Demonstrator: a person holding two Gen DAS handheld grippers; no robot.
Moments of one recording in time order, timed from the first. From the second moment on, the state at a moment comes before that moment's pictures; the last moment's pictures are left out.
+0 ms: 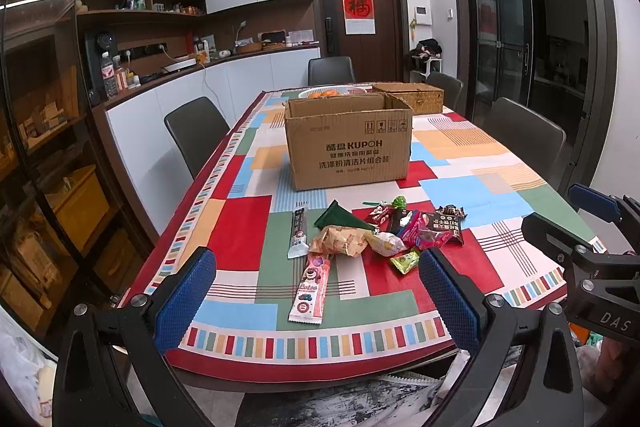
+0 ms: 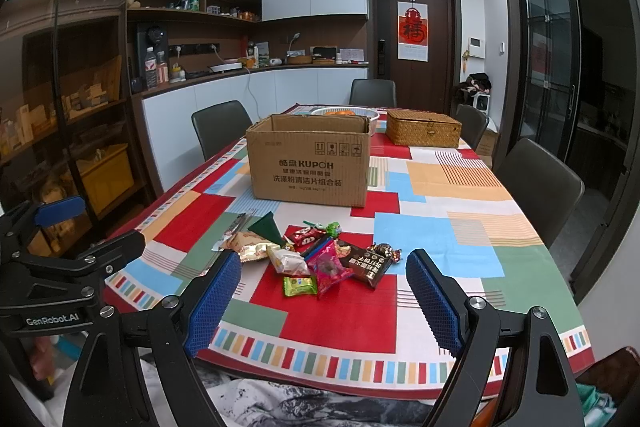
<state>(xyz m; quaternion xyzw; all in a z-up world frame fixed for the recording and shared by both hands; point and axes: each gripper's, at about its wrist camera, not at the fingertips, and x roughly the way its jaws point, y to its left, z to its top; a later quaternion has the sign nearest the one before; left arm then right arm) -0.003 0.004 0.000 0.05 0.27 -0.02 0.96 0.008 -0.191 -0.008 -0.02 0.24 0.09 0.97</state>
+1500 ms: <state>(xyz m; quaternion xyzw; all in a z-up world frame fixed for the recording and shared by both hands) 0.060 0.010 -0.036 0.03 0.35 -0.04 0.93 0.063 -0.183 -0.035 -0.03 0.33 0.09 0.94</state>
